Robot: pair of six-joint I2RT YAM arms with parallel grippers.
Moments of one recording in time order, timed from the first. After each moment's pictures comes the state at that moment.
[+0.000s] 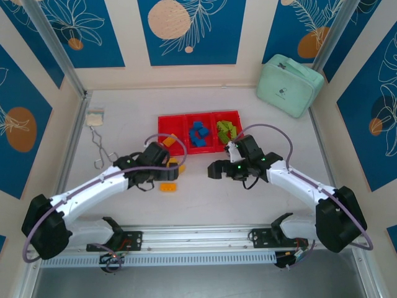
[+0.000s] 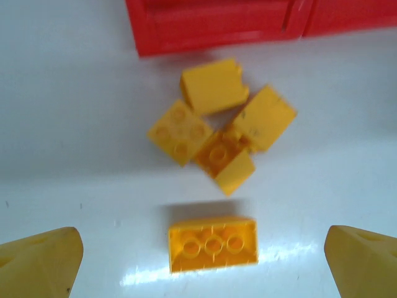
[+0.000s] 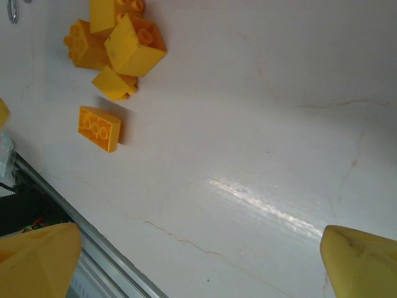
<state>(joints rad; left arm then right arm) -0.75 1.18 0.82 -0.71 -0.19 -0.67 0.56 1.26 0.75 -0.50 -0.46 0.52</state>
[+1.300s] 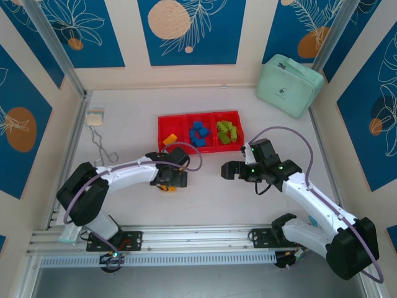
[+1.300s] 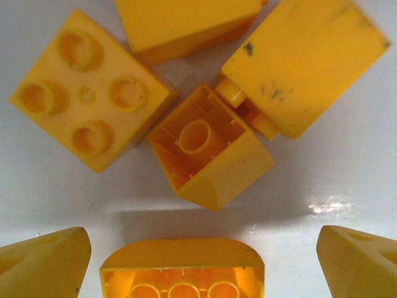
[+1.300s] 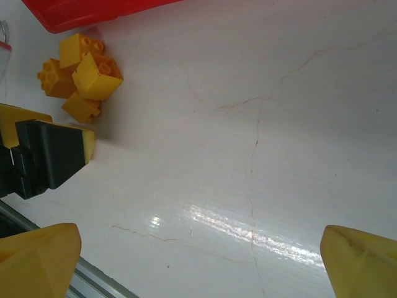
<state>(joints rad) -0.82 1.59 0.92 -0.70 -0.16 -0.73 0.45 1.00 0.69 -0.65 -0.33 0.50</state>
